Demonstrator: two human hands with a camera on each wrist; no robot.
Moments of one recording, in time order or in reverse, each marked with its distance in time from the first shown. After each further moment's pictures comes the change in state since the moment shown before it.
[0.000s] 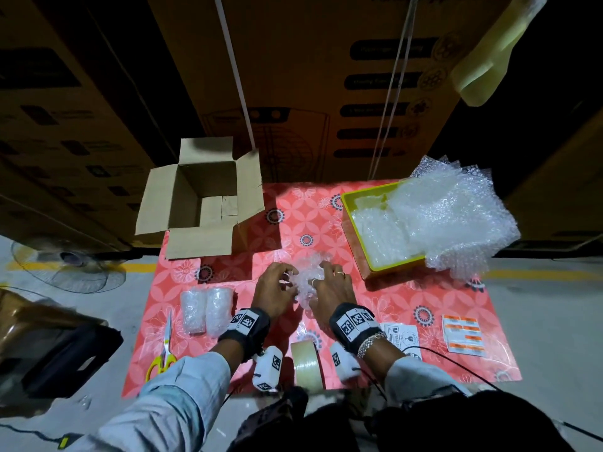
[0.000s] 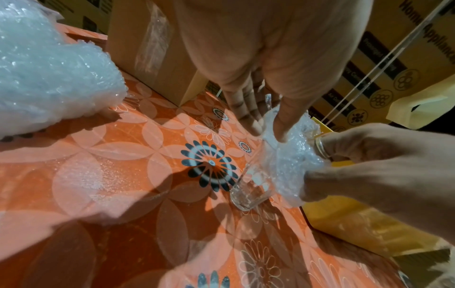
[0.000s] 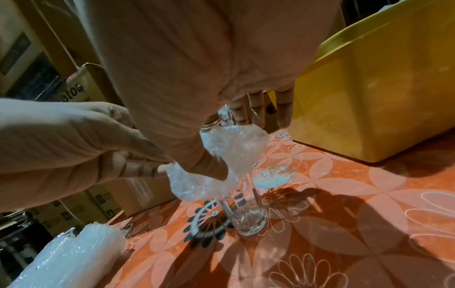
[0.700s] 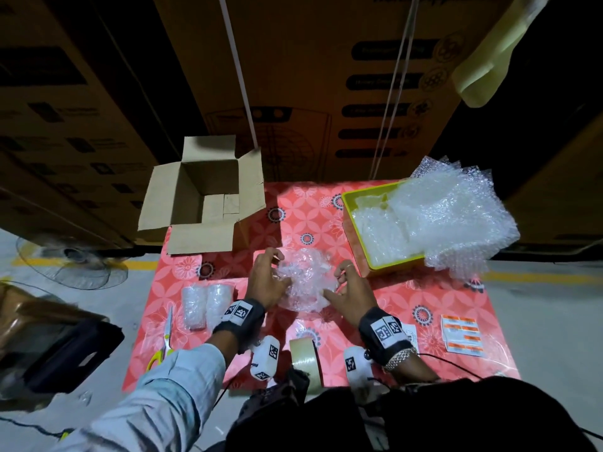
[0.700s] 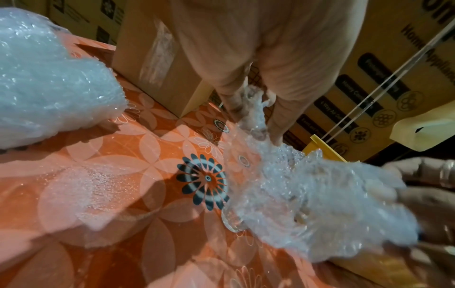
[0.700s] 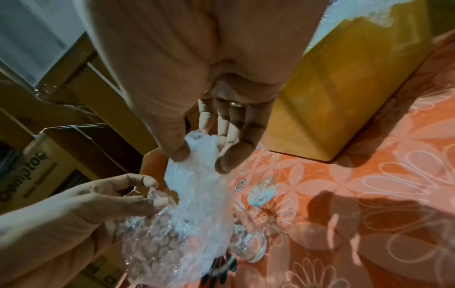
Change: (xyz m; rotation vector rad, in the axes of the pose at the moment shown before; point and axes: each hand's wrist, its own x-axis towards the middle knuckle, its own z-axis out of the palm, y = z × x) left_hand 0.007 0.004 -0.017 0.082 0.066 -0.083; right_hand -0.032 0.036 -0.015 0.836 0.122 0.161
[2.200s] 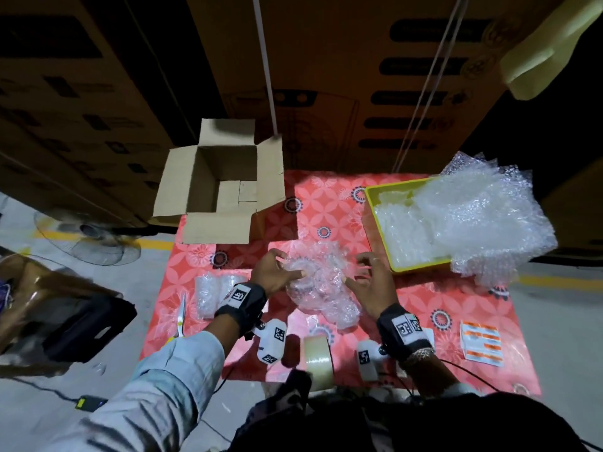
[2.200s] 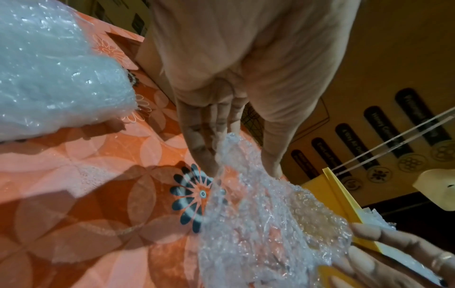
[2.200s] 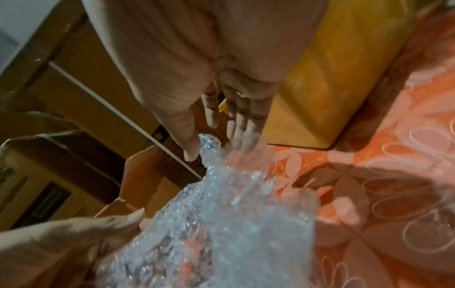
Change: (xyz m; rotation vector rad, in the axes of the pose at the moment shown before) left_hand 0.022 -0.017 -0.024 -0.214 -0.205 -0.432; right_hand 0.033 0.020 0.009 0.169 0.093 -0.043
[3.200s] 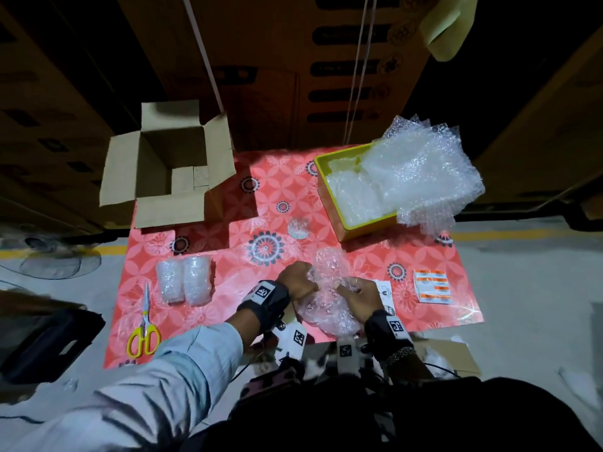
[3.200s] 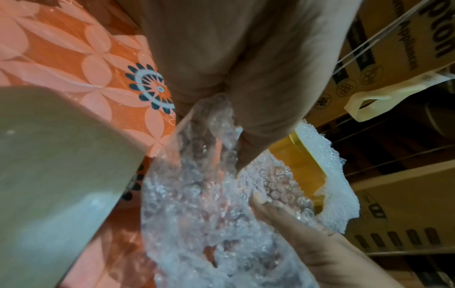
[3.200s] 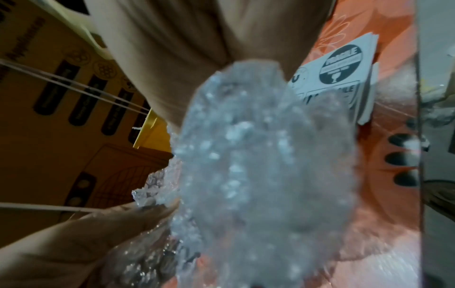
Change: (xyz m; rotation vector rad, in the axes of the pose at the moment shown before) left_hand -0.063 0.008 0.126 0.487 -0.381 0.107; right_hand -0.097 0.079 -0.025 0.176 0.076 0.394
